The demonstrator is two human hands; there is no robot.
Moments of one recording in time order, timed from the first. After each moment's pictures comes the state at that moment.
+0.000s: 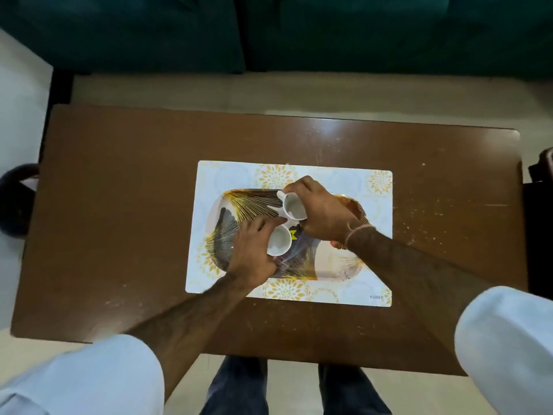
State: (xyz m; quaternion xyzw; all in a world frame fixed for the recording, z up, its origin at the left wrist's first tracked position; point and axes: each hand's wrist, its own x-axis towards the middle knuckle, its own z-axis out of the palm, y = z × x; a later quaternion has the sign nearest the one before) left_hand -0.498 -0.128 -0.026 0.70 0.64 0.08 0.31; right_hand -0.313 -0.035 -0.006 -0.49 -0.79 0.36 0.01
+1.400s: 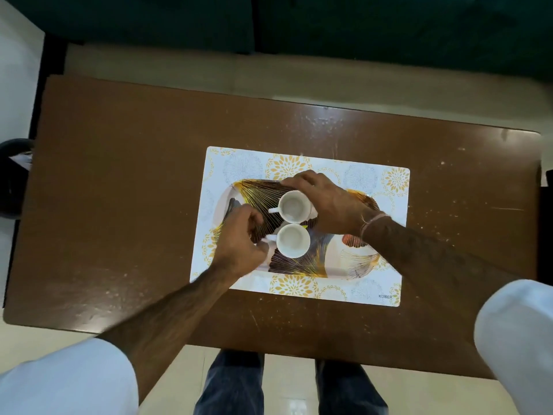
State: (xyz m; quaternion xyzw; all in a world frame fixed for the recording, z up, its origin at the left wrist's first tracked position) left_hand -0.541 -0.125 -0.019 0.55 0.68 0.21 0.43; right_hand -0.325 -0.022 -0.012 -0.42 -0.83 0.36 -0.04
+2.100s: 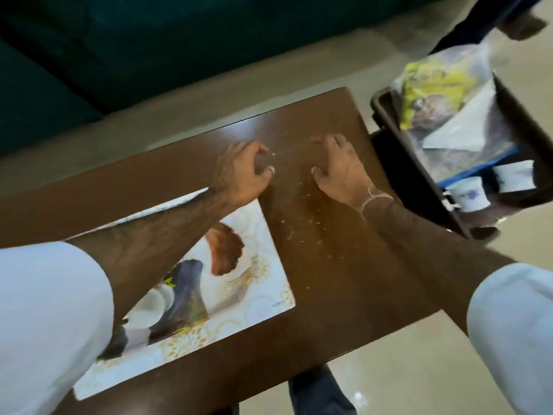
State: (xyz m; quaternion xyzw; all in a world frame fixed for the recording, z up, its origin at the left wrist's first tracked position) left_hand -0.230 0.041 -0.002 0.81 0.49 0.07 0.30; right_hand -0.024 -0.040 0.002 -0.77 -0.57 0.25 0.12
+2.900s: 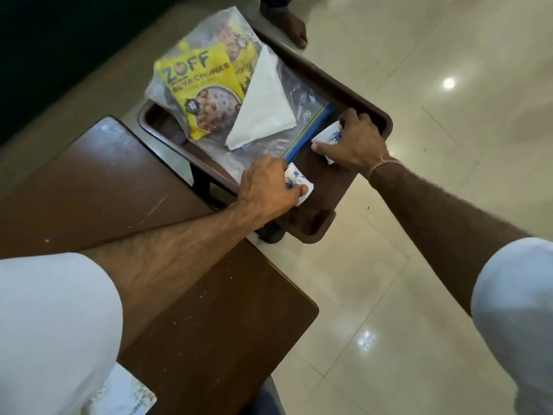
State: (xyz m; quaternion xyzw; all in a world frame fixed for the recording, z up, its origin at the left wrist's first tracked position) left_hand 0.164 -0.111 -0.035 0.88 0.31 -0.08 0.34; right_hand 0.335 -0.207 -0.016 -0.94 -0.26 0.22 0.07
